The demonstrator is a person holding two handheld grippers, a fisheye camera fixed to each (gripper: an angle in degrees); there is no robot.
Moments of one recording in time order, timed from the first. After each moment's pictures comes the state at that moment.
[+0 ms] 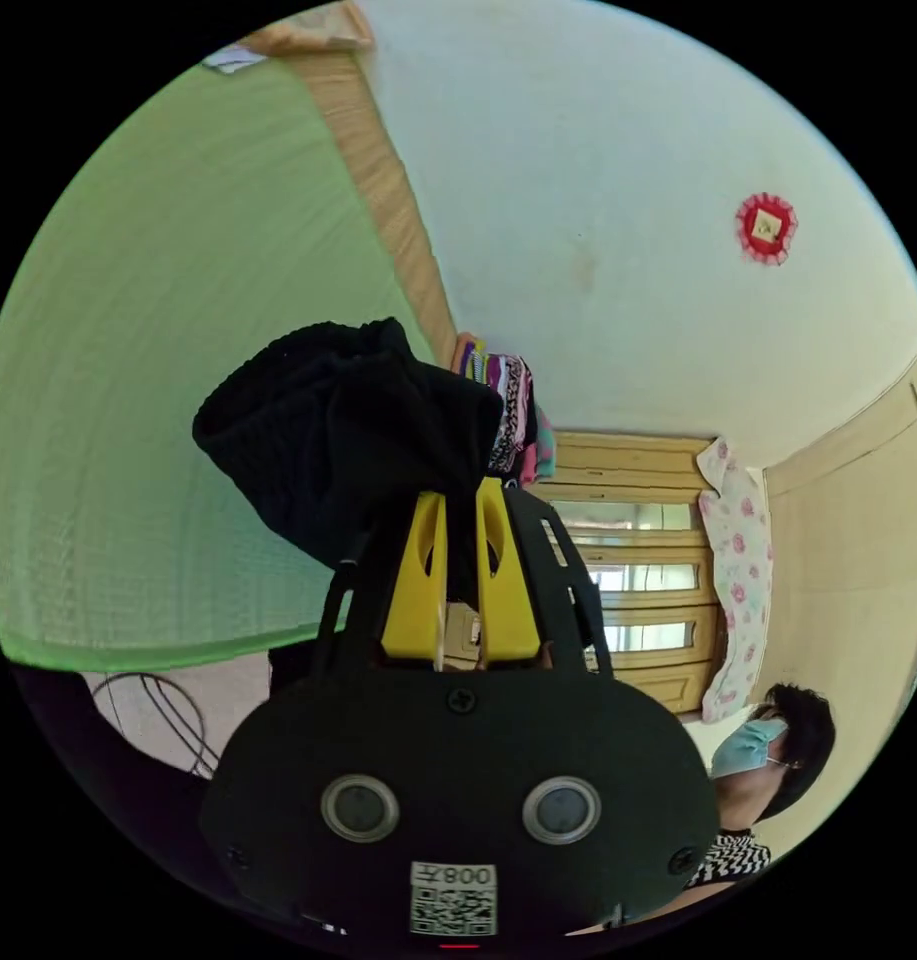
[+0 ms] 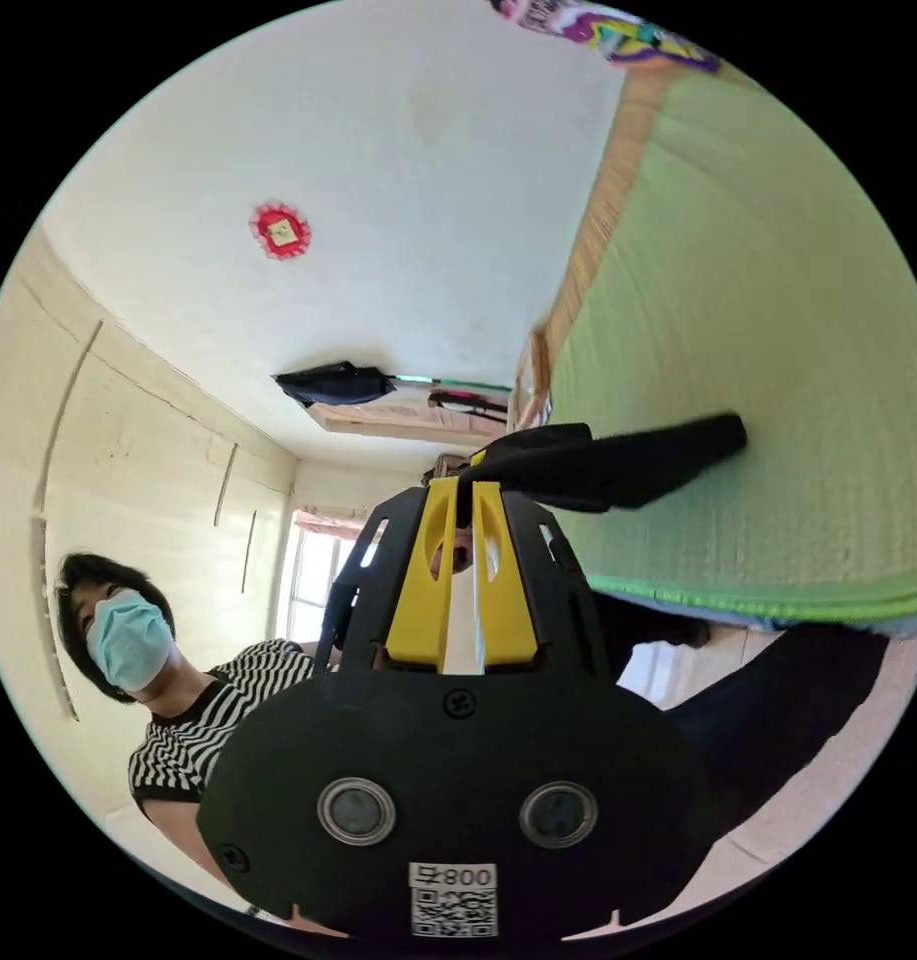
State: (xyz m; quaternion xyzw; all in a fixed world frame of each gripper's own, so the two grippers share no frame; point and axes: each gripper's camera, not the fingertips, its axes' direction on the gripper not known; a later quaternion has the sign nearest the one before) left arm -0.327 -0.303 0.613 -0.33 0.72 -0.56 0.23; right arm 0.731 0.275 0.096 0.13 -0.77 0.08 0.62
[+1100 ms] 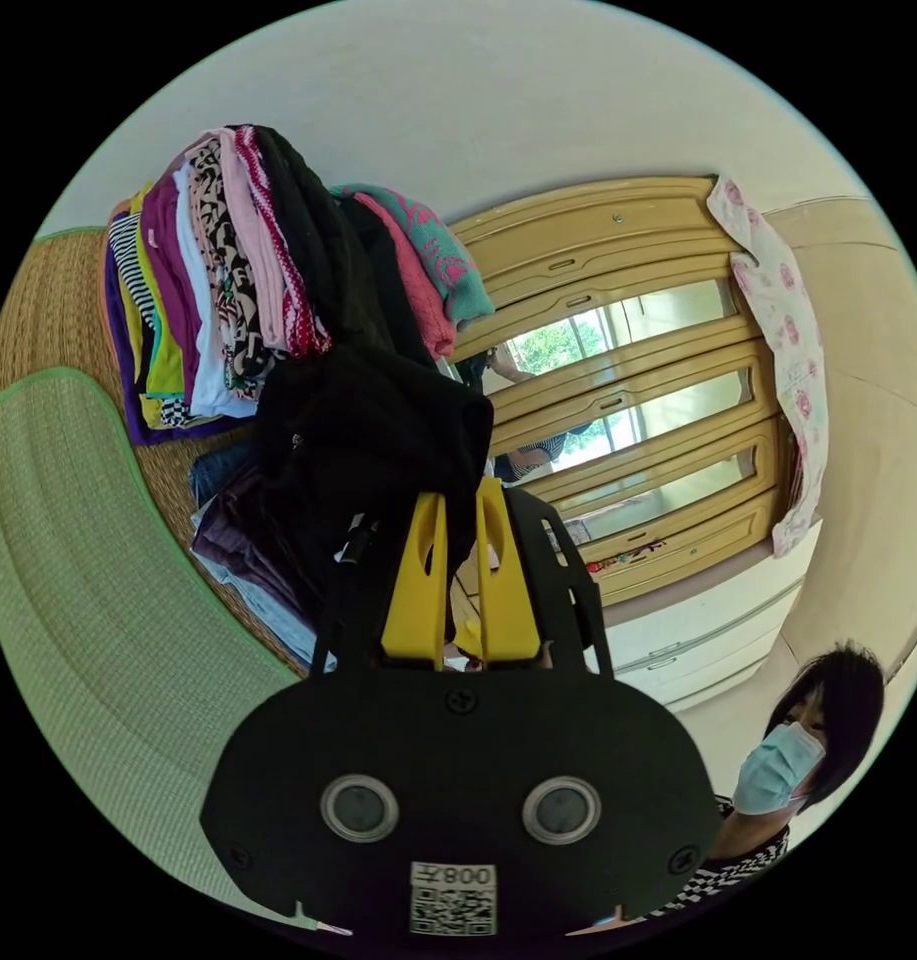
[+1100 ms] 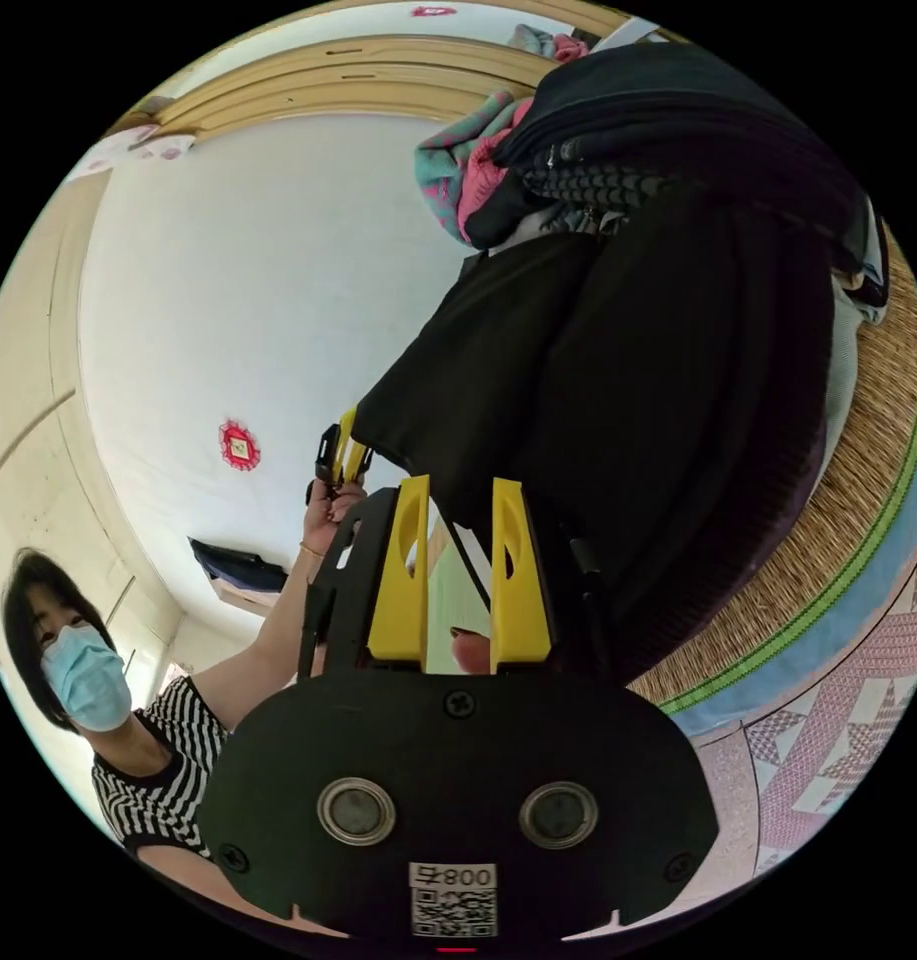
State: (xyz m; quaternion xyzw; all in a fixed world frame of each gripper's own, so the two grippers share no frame) left arm -0.044 -1.023 0.522 -0.20 0.90 -0.30 0.24; right arm 1.142 0.424 0.119 0.30 -0.58 0.32 0.69
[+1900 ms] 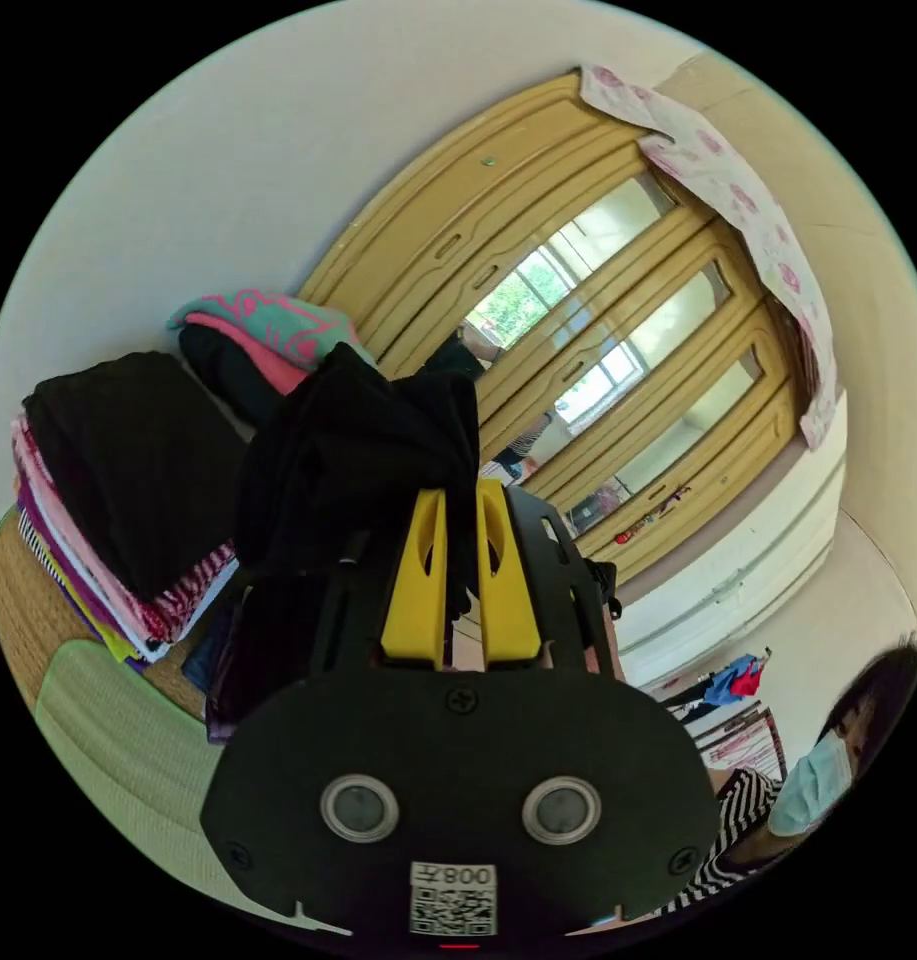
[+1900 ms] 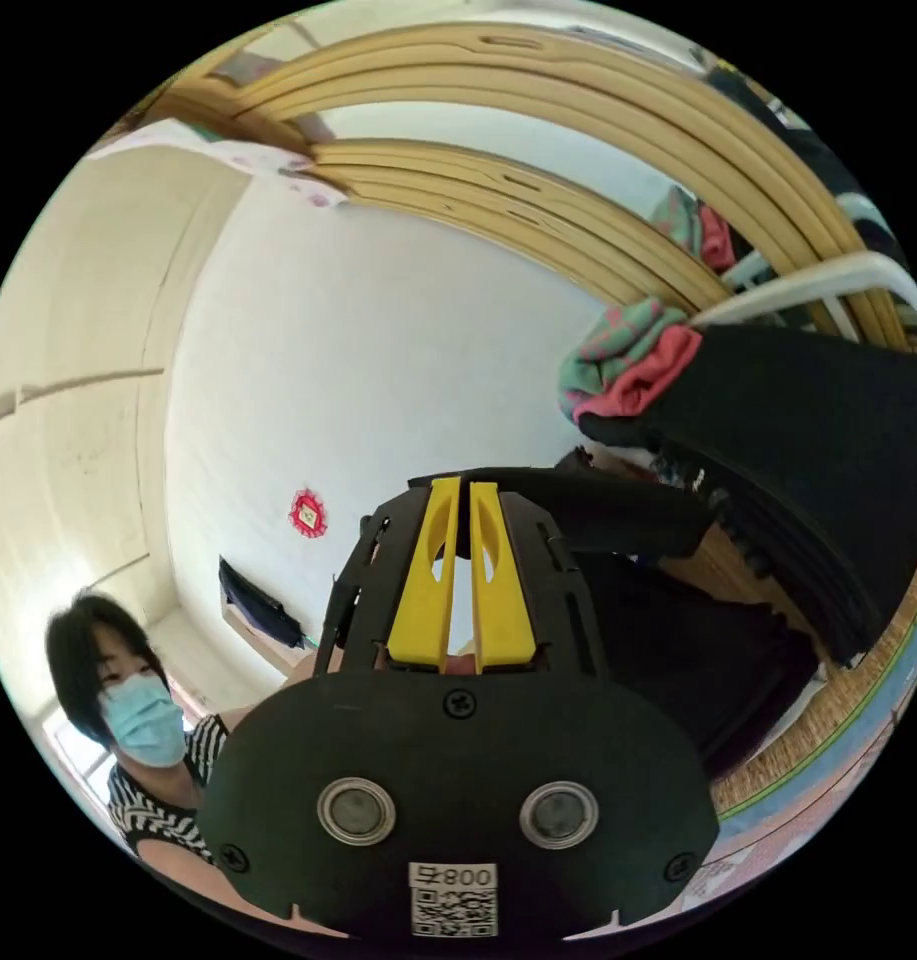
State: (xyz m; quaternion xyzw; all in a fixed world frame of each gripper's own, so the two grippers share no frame) left arm -0.040 -1.321 0.445 -0.02 0.93 -0.20 0.32; right arm 1.309 0.497 -0.045 0.52 -0.51 0.28 0.63
